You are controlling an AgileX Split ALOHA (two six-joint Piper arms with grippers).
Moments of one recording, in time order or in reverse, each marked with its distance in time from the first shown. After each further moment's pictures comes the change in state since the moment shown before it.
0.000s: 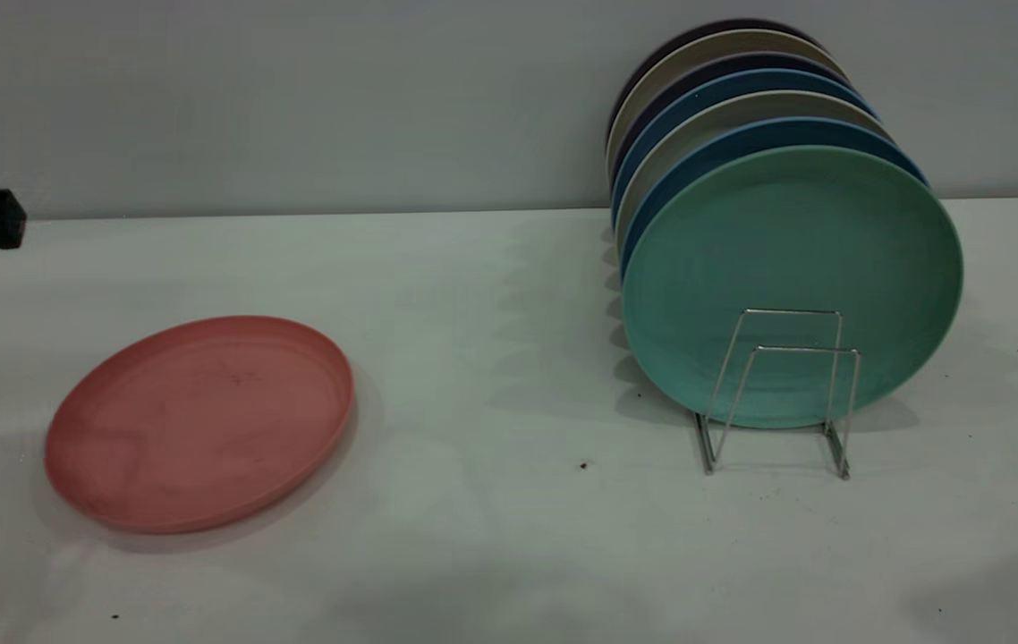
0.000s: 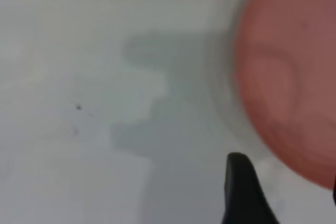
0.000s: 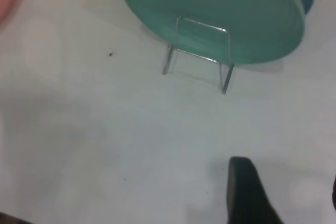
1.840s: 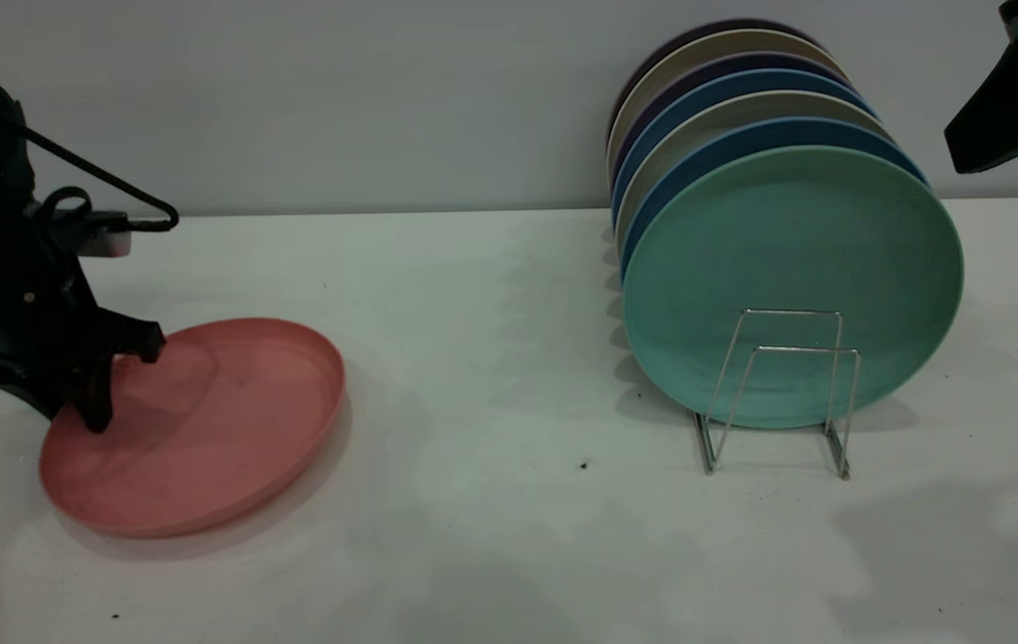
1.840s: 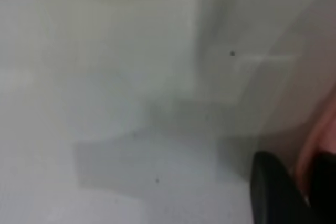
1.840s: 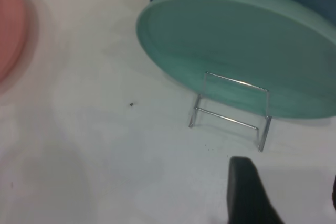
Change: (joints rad) left arm 0.036 0.619 -0.500 -0.169 0.082 0.368; right arm 0.000 0.236 -0.009 0.272 -0.257 -0.228
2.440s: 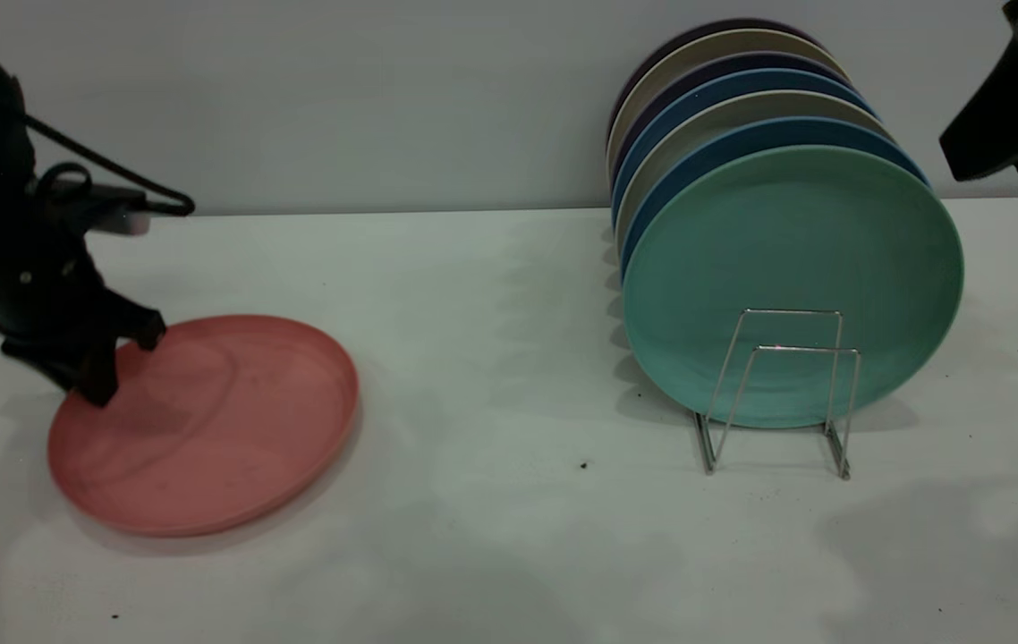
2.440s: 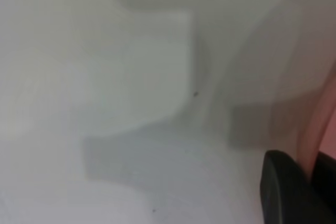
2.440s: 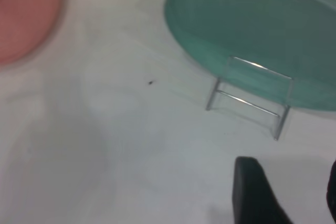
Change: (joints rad) left arm -0.024 -0.061 0.001 -0.010 -0.017 0.188; right arm 0.000 0.001 -0.047 0.029 0.121 -0.094
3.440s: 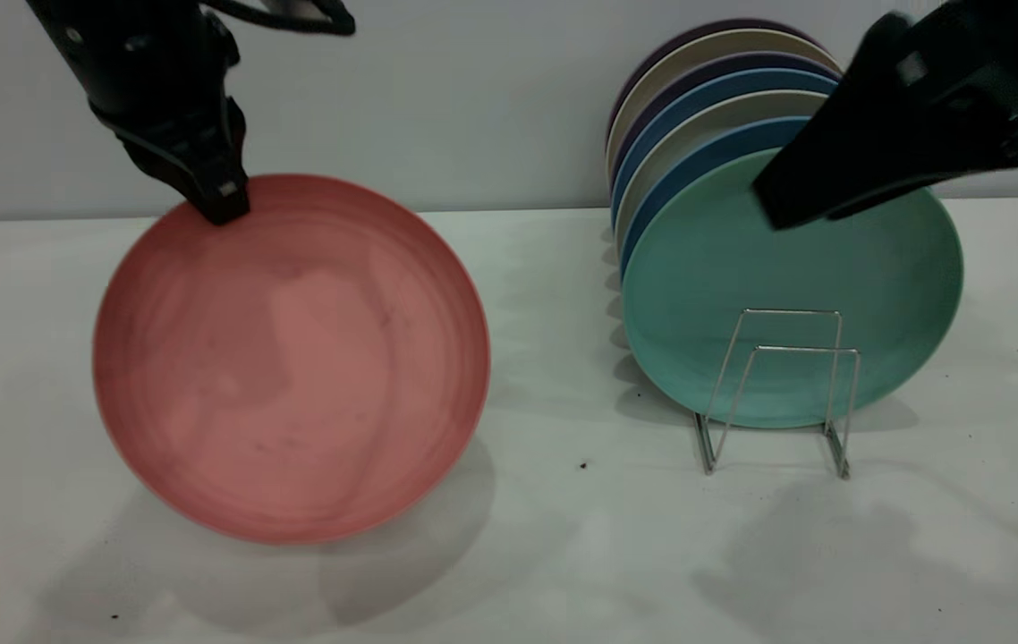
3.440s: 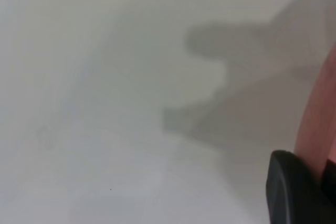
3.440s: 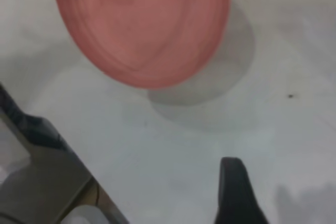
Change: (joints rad) left arm -0.338 -0.422 0.074 -0.025 0.202 0.445; right arm 0.040 0.182 -0.029 0.526 0.167 -0.664
